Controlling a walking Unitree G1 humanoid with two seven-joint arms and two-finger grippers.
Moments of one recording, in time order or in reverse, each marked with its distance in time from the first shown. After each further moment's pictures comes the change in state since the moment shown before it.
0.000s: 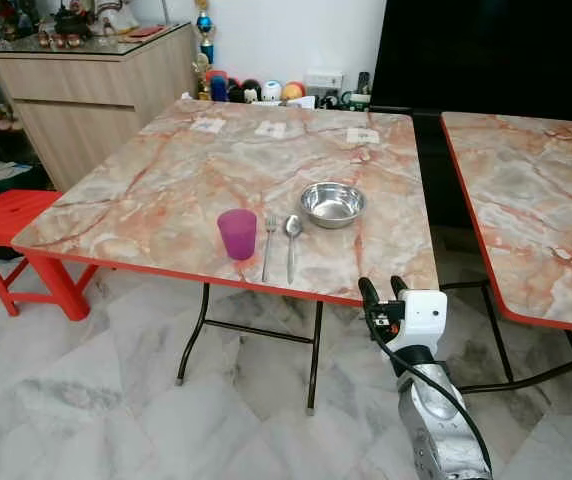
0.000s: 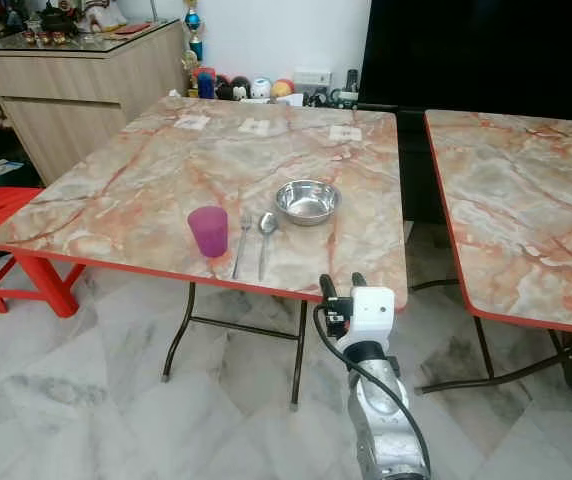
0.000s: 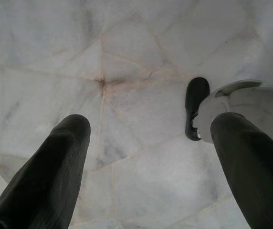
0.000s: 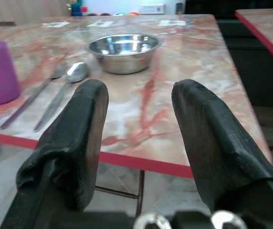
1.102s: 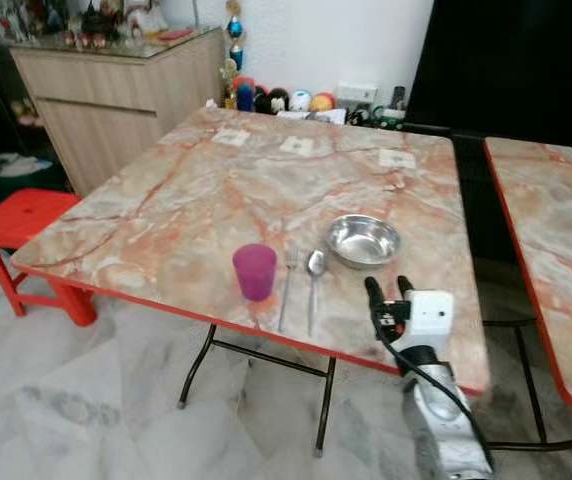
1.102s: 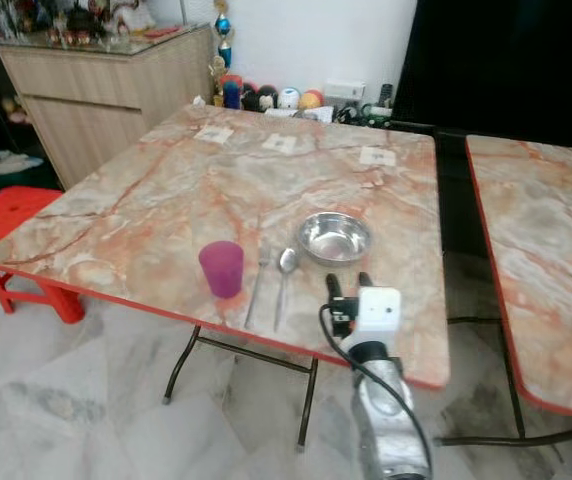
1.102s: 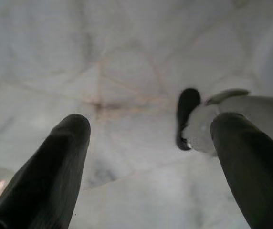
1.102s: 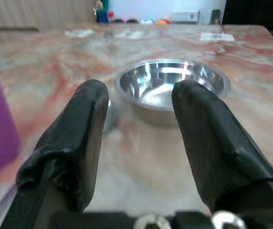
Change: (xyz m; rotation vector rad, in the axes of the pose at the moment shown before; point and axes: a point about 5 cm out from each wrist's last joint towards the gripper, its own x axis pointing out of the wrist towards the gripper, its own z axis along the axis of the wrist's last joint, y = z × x) left arm 0.000 0.004 0.001 0.001 -0.002 0.007; right arm 0.004 0.012 0.004 0.014 -0.022 0.031
